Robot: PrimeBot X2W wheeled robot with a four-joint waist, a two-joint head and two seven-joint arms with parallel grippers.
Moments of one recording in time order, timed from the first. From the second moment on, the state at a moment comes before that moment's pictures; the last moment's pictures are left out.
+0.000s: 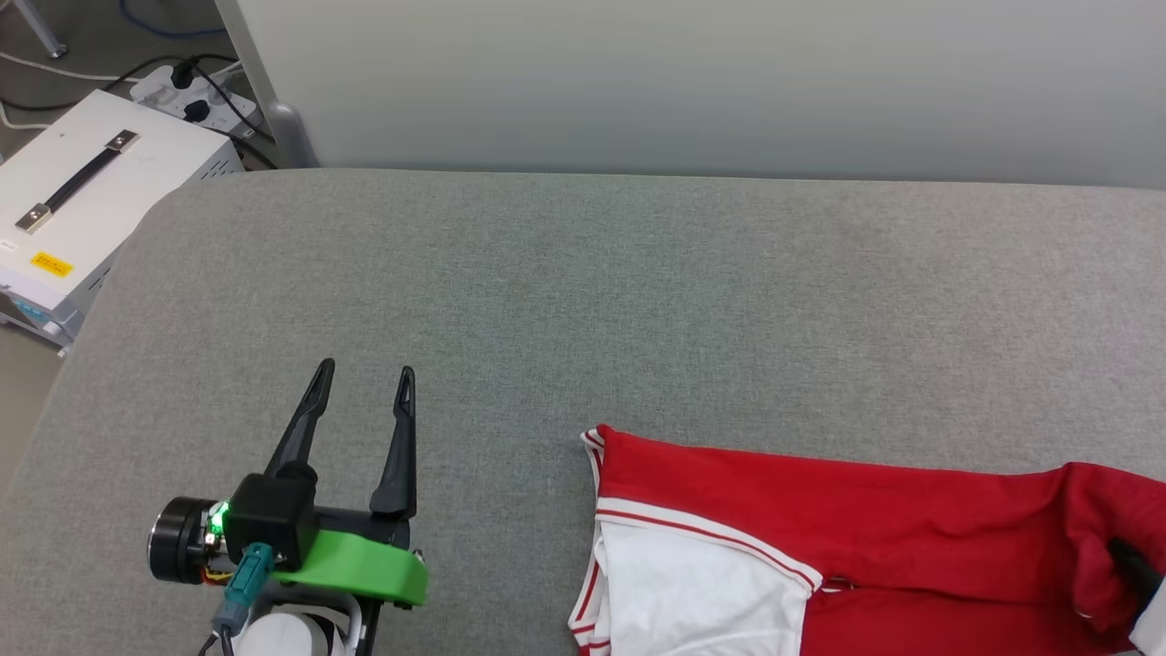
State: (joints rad) left arm -0.03 0.11 -0.08 -0.01 -0.09 -0.08 -0.26; right arm 0.04 -0.38 -0.22 0.21 0.64 0.13 0.48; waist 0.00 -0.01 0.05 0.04
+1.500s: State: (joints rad) left arm 0.00 0.09 -0.06 0.00 -0.06 -0.12 -0.26; right arm -0.06 -0.05 0.28 0.17 0.73 0.13 0.49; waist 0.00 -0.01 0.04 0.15
